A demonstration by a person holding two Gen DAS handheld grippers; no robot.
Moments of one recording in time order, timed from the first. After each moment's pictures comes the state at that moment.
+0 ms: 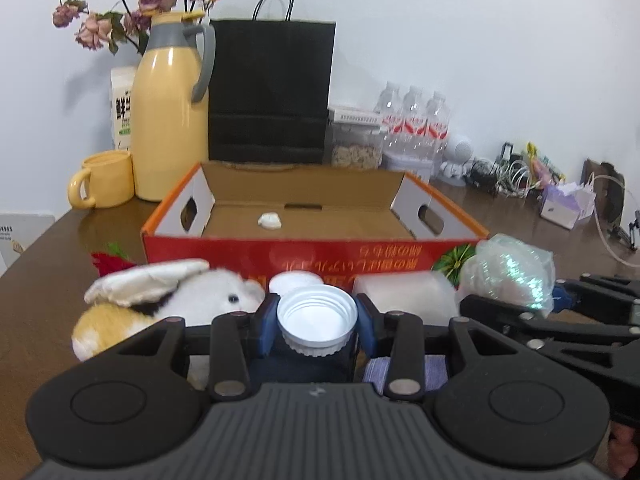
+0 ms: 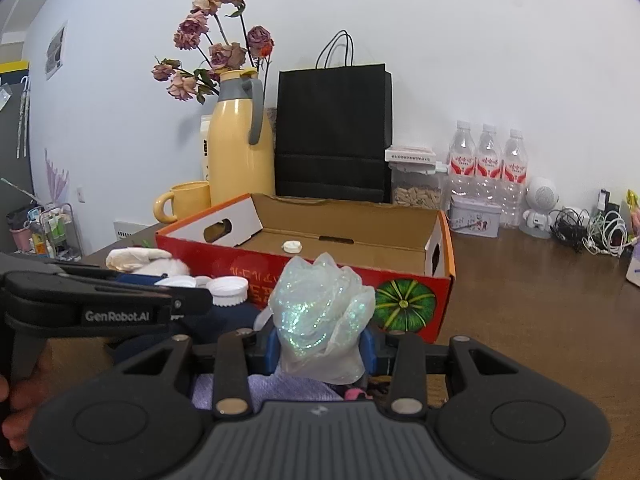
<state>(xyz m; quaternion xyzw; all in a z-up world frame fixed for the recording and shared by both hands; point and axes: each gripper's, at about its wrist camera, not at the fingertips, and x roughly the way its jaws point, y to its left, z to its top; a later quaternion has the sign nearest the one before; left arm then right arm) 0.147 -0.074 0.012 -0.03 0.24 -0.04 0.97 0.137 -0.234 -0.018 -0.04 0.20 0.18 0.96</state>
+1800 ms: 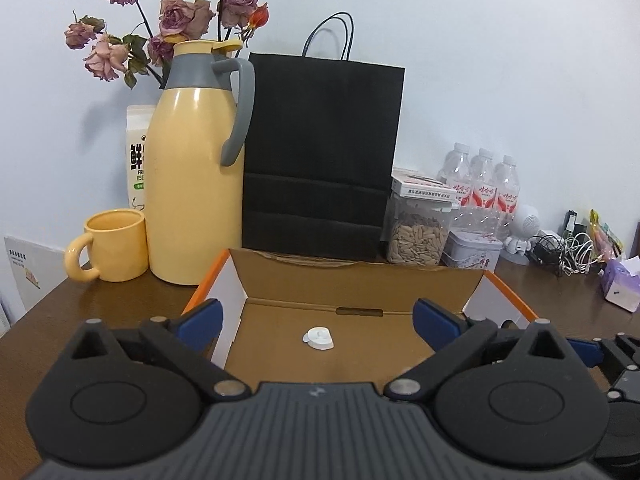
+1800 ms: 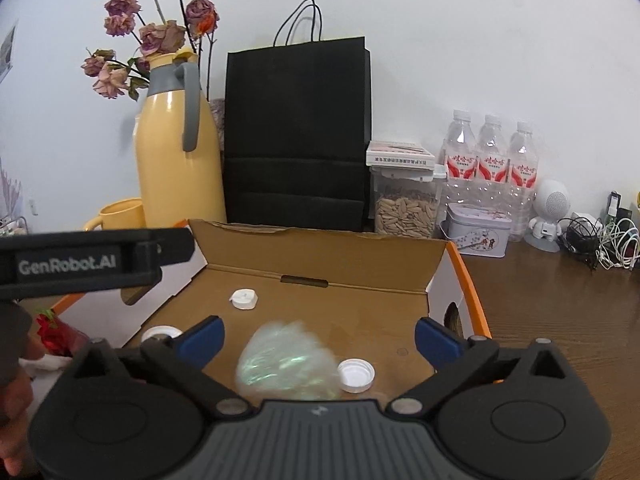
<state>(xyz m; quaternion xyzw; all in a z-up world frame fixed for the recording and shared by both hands) 0.274 -0.044 0.037 -0.05 0.18 0.02 0.98 0.280 -0.186 -0.012 -0.02 0.23 0.13 0.97</state>
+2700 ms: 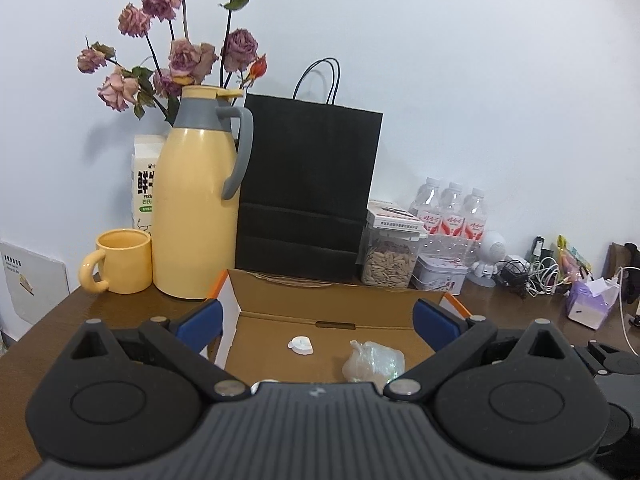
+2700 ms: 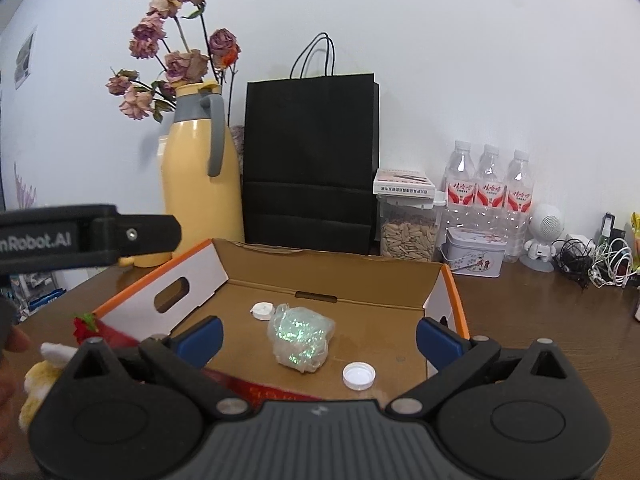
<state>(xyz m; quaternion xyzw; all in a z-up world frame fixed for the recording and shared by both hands) 0.206 -0.042 0.071 -0.07 0.15 -0.01 0.99 0.234 -0.193 0.013 -0.03 0.20 0.14 0.97</state>
